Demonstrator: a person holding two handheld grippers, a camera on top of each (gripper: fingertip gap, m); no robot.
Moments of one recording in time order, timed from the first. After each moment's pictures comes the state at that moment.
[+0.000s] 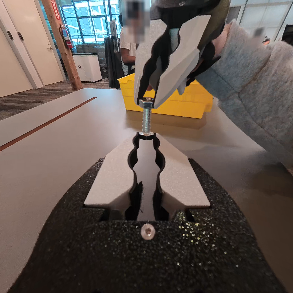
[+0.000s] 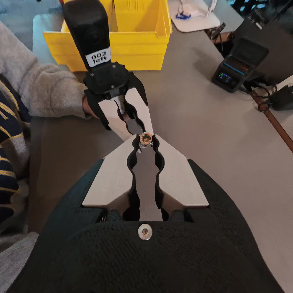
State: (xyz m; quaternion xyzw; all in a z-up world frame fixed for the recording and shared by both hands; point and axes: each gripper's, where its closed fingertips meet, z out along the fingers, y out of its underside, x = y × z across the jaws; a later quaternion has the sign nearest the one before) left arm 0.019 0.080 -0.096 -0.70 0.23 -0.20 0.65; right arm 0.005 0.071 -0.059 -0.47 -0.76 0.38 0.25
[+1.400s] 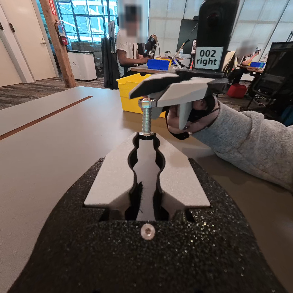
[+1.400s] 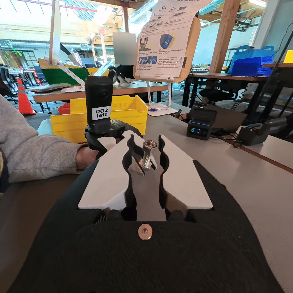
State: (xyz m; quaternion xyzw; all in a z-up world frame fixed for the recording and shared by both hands) left arm 0.015 0.079 -0.094 -0.70 0.21 -0.24 0.64; right arm -0.007 0.068 -0.045 -0.43 -0.55 0.56 0.43
